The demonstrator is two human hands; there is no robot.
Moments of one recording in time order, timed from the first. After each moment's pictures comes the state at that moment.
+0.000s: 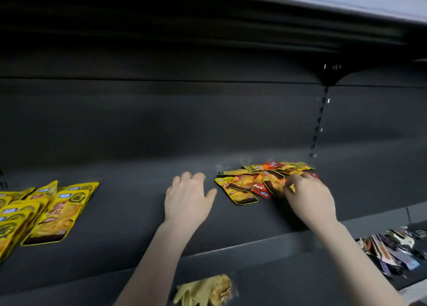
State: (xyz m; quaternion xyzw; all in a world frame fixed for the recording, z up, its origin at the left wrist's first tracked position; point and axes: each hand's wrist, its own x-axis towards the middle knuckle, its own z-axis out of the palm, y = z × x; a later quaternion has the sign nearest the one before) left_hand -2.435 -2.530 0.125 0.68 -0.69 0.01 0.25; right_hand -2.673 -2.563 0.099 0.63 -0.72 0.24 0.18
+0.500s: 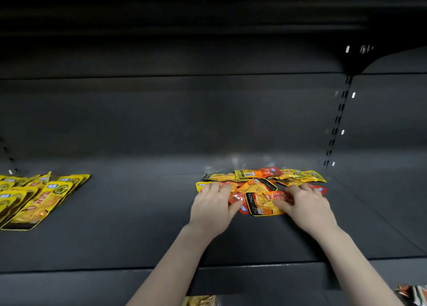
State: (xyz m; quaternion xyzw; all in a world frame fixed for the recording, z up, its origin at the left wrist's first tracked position) left_hand -2.557 -2.605 0.085 0.68 -0.72 0.02 0.16; right_hand -2.757 -2.640 0.088 0.72 -0.68 0.15 0.02
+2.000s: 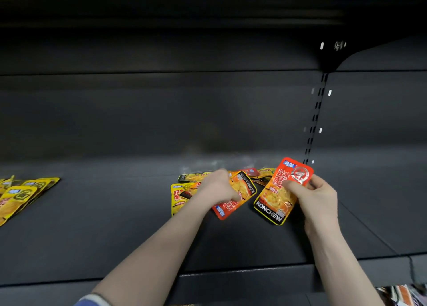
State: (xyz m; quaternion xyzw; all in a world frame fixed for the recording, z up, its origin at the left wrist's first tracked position) left_hand -2.613 -2.670 0.118 0.72 -0.66 -0.15 0.14; right_hand -2.793 -2.639 0.101 0.40 -0.48 0.66 -0.41
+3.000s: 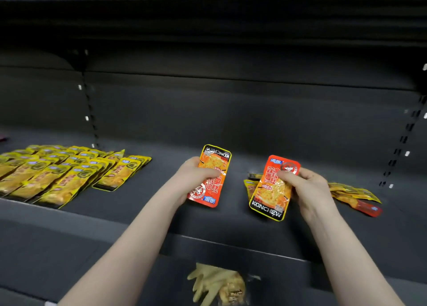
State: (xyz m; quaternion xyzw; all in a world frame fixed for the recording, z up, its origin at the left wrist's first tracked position) left_hand -2.430 -2.539 0.144 0.63 -0.44 -0.39 0.51; right_hand -2.650 -2.611 0.131 0.49 -0.43 0.54 -0.54
